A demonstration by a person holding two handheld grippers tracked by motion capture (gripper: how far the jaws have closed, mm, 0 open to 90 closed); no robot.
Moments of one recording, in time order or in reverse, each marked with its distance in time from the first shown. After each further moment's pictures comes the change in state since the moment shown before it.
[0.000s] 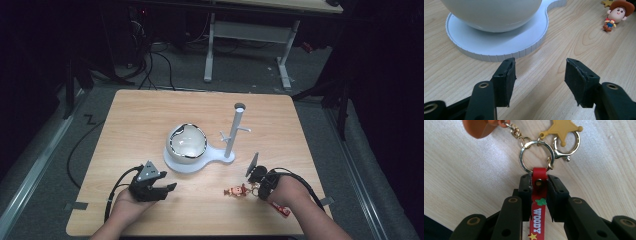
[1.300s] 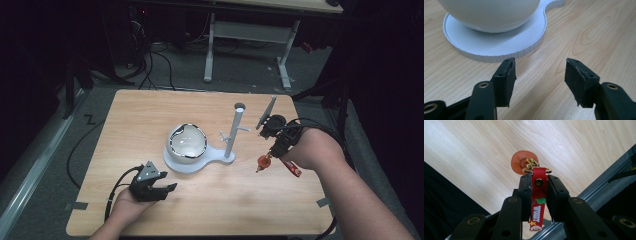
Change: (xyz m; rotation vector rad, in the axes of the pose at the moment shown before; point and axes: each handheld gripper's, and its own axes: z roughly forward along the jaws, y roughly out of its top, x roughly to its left) left arm 0.000 0.000 0.000 -0.003 -0.011 0.000; right arm -0.014 -0.005 -0.203 -0.151 -0.170 0.006
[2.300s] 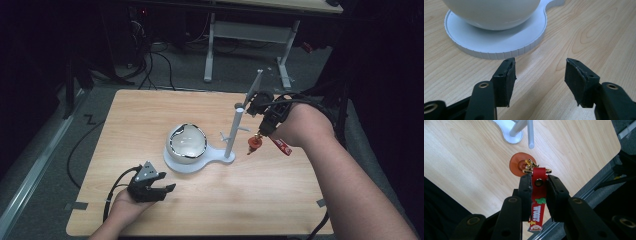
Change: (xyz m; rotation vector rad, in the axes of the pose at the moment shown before) left arm 0.001 -0.002 -0.004 0.005 -0.005 -0.008; right arm -0.006 0.043 -0.042 -0.052 -0.061 -0.034
